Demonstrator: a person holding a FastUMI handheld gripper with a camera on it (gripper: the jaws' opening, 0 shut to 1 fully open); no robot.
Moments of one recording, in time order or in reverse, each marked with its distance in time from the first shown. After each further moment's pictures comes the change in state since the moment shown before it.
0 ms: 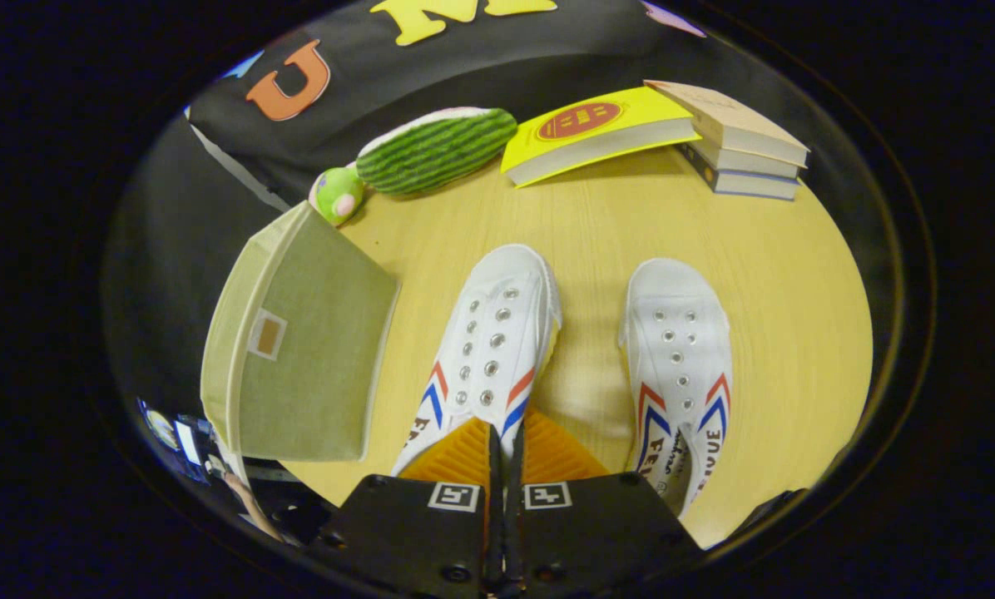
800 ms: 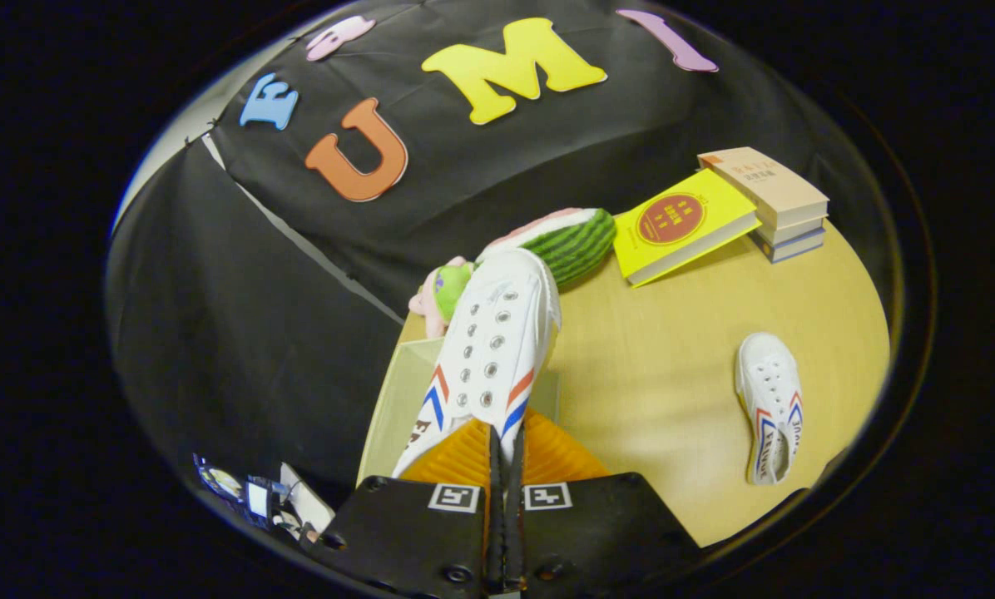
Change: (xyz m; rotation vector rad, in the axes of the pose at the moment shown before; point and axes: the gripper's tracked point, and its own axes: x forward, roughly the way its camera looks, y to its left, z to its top) arm -0.071 0.188 0.073 0.090 -0.265 0.198
